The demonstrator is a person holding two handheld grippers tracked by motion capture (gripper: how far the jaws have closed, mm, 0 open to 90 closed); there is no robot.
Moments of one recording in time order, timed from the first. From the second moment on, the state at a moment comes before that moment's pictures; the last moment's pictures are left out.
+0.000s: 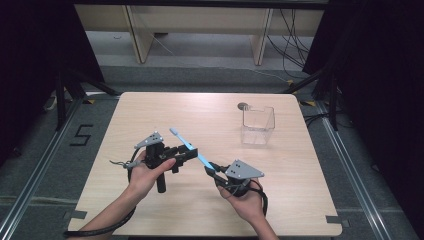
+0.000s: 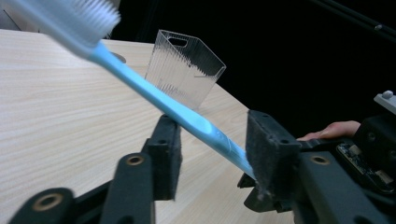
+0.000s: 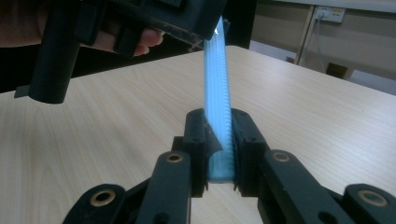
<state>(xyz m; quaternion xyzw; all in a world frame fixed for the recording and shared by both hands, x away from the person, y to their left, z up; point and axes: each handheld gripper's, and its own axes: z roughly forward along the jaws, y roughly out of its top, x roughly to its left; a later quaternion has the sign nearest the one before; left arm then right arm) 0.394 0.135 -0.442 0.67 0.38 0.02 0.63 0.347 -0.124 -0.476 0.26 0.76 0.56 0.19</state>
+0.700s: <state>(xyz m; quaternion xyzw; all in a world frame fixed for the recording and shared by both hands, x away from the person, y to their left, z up) 0.380 0.121 -0.424 0.70 0.30 0.05 0.65 0.348 -0.105 -0.485 0.25 0.78 0.54 0.18</state>
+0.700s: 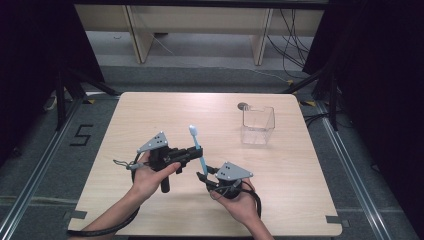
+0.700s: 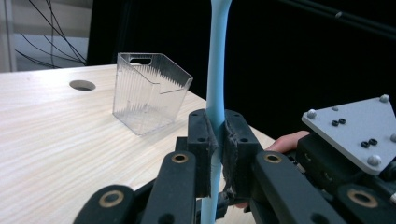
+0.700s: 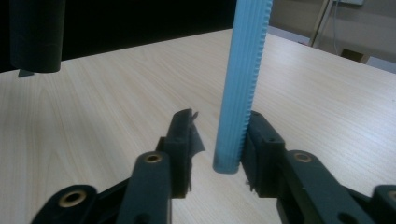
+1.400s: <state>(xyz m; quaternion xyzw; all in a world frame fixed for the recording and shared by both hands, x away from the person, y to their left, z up) 0.374 0.109 -0.425 0.74 0.27 0.14 0.60 0.338 -0.124 -0.428 0.31 0.70 0.61 0.20</state>
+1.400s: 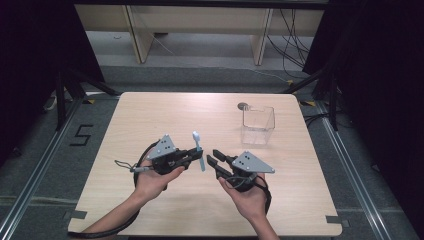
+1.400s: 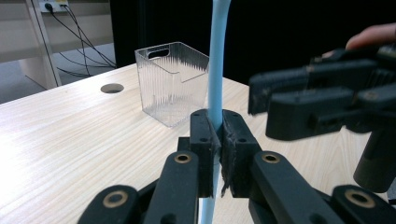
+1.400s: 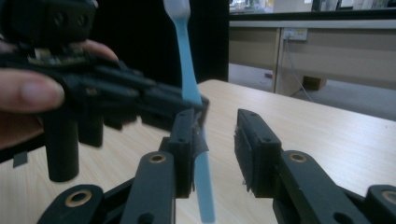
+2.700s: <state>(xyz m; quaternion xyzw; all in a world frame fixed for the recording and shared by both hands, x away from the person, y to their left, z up) 0.364 0.103 -0.433 0.77 0.22 0.21 0.56 0.349 -0.119 -0.413 0.33 0.68 0.61 0.23</state>
